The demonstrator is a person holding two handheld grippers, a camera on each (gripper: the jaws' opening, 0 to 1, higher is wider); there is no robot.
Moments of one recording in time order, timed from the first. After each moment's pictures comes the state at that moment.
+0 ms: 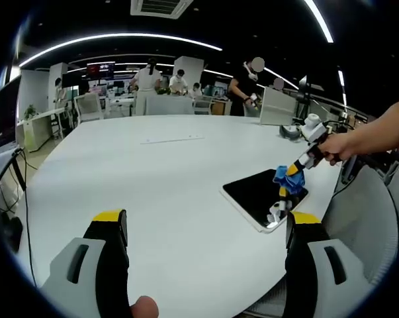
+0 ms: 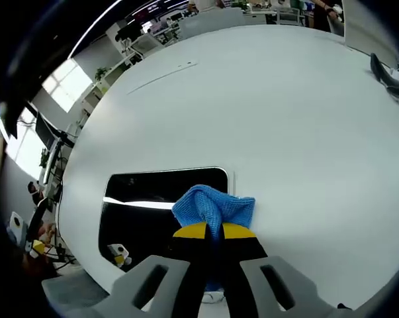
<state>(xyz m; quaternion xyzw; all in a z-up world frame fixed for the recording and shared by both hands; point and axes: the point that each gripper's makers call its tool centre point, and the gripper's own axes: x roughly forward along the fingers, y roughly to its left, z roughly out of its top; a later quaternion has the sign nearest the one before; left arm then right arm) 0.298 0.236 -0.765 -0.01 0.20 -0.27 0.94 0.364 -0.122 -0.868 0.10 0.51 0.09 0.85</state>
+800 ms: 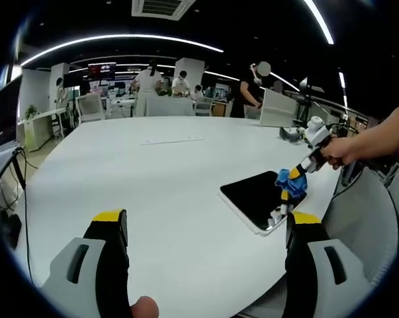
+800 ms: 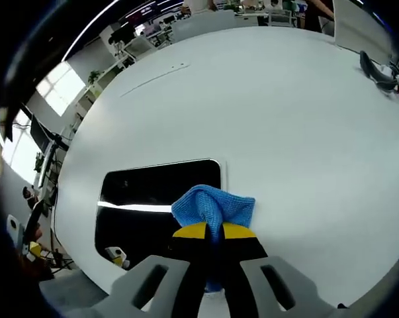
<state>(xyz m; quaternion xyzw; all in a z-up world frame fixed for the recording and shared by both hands) 0.295 0.228 -0.765 -0.01 0.19 -0.26 0.95 0.347 -0.122 -0.867 0.10 0.51 0.08 0.85</state>
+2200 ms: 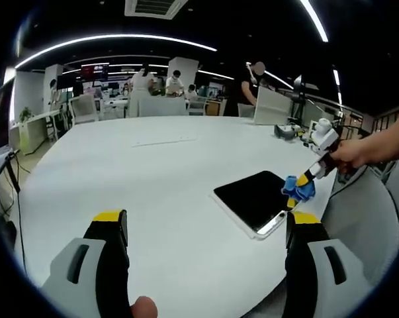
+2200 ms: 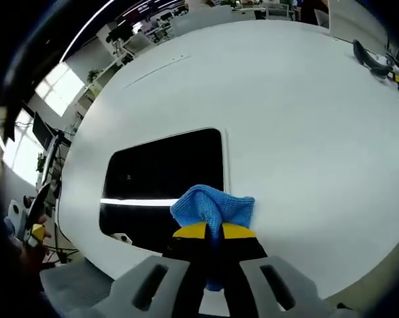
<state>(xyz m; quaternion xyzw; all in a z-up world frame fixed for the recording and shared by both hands) 0.305 0.215 -0.768 -0.01 0.20 -0.28 0.94 0.309 -0.118 -0.868 0.12 0.53 0.07 0.84</state>
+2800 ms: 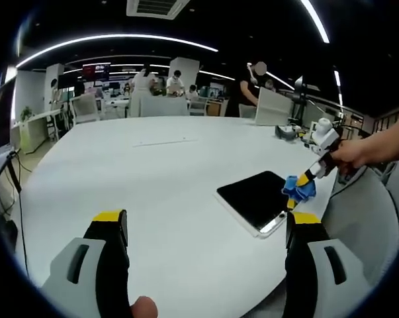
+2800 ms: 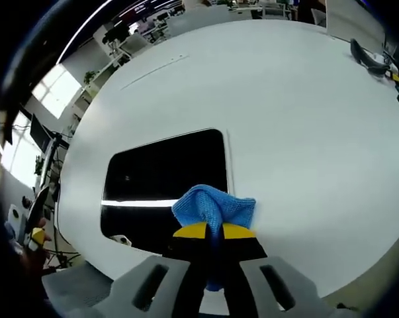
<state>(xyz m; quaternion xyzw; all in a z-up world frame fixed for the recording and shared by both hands) 0.303 0.224 -0.766 -0.01 0.20 -0.28 0.94 0.308 -0.108 -0.866 0.12 0.53 0.07 0.84</state>
